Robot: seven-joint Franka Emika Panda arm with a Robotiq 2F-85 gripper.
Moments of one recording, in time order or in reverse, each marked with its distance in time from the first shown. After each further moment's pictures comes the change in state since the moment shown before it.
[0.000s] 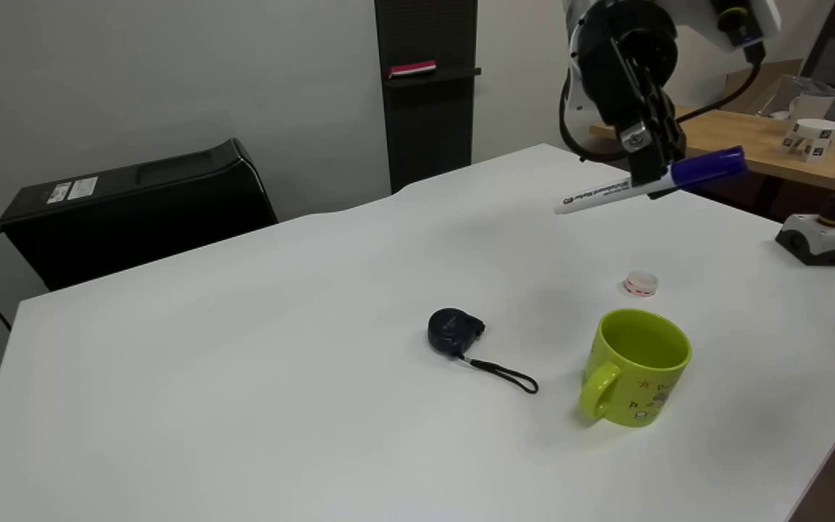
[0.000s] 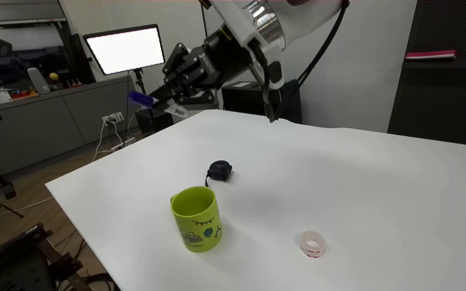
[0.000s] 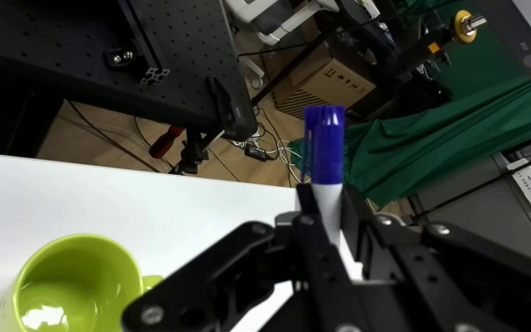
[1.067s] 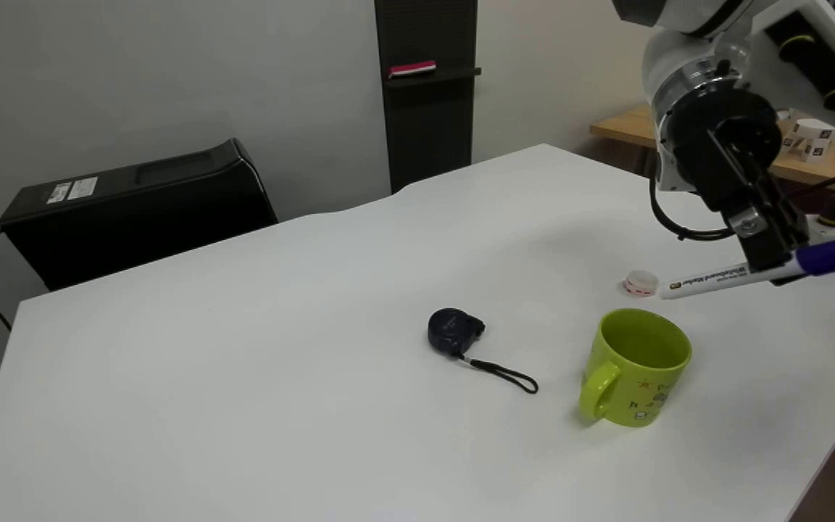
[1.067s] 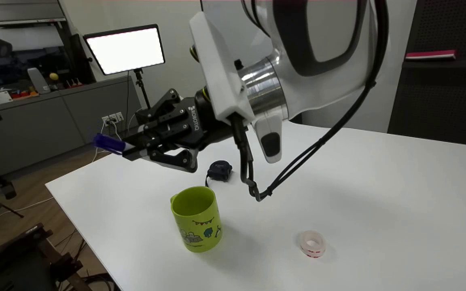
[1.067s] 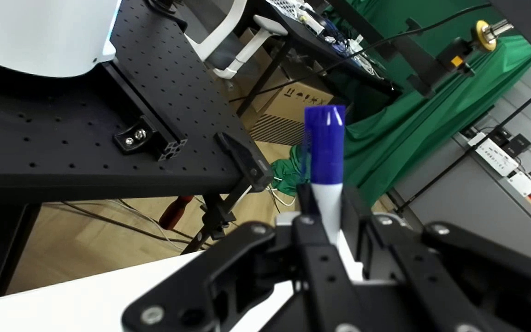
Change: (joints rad) arm -0.048 0.020 -0.090 -0.220 0.012 0.021 -0.009
